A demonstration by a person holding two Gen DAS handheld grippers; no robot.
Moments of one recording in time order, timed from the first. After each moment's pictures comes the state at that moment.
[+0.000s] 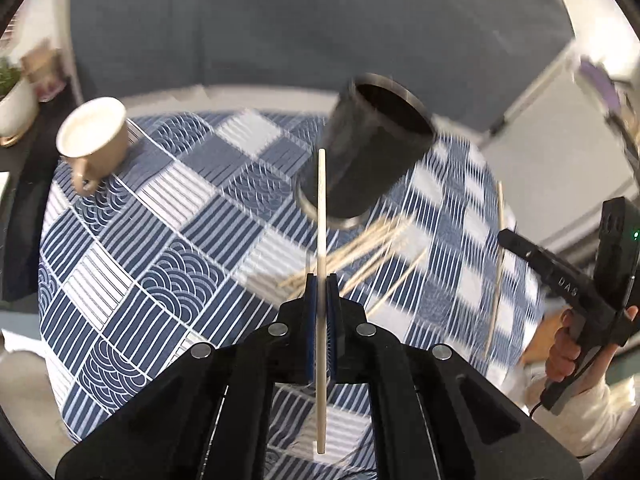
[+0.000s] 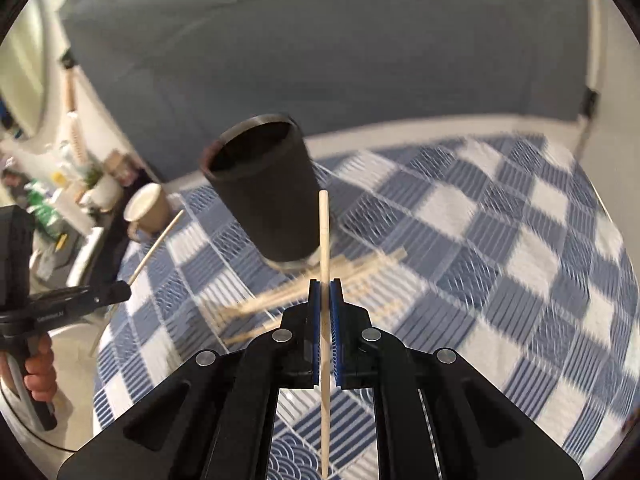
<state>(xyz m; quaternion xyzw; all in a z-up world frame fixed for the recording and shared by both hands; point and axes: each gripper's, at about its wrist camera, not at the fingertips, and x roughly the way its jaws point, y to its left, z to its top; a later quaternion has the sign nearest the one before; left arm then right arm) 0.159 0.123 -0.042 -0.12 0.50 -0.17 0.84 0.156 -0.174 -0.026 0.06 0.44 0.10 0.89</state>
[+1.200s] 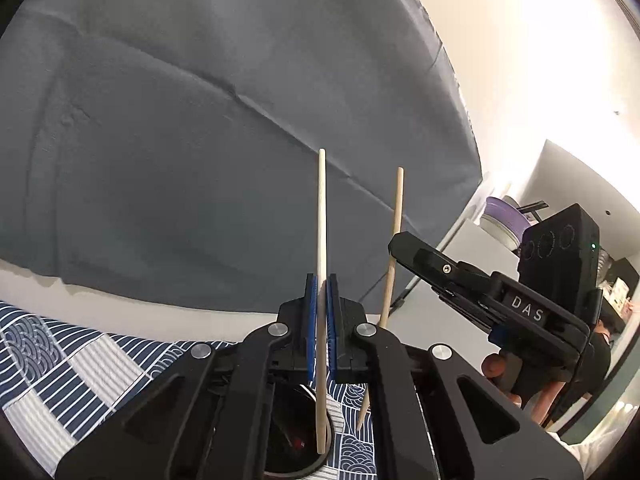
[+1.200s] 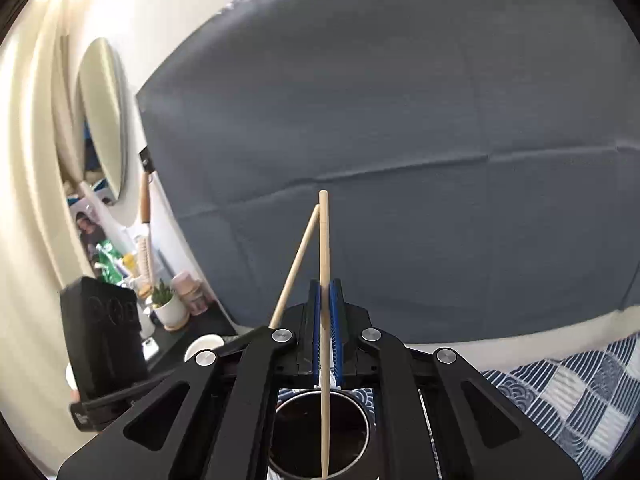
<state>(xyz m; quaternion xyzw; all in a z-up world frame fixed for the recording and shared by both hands) 0.307 0.074 -0.013 -0.26 0.20 -0.31 0.89 0.310 -0.155 0.065 0.08 0.23 0.25 0.94</state>
